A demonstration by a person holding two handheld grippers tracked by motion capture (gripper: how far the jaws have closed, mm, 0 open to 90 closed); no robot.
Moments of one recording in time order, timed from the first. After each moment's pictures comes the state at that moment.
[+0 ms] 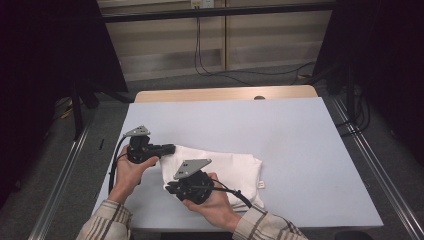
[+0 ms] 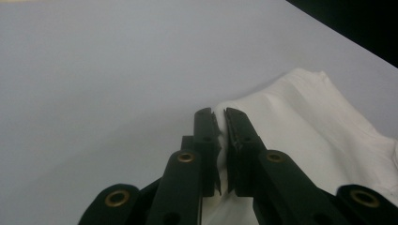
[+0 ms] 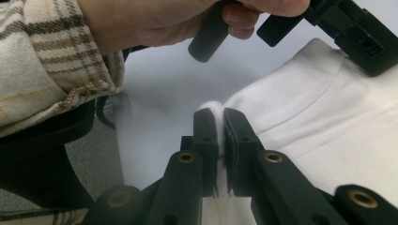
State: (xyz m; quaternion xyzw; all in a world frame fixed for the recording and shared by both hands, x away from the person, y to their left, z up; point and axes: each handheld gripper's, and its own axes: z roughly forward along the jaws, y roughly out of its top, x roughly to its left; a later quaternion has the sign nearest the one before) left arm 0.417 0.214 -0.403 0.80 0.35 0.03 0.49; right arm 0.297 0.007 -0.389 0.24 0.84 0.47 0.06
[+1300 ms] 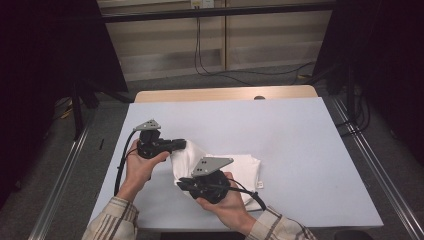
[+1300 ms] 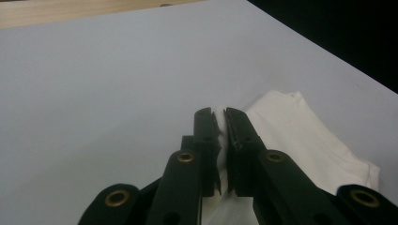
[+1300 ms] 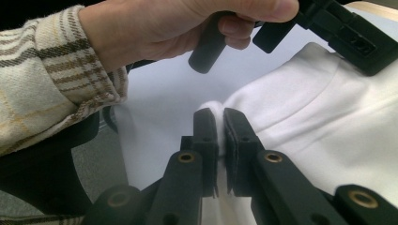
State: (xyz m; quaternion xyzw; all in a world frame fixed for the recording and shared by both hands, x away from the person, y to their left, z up) left arm 0.418 0.178 -0.384 0.80 0.34 0.02 0.50; right arm 0.287 -0.029 -0.376 0.26 0.82 0.51 0.07
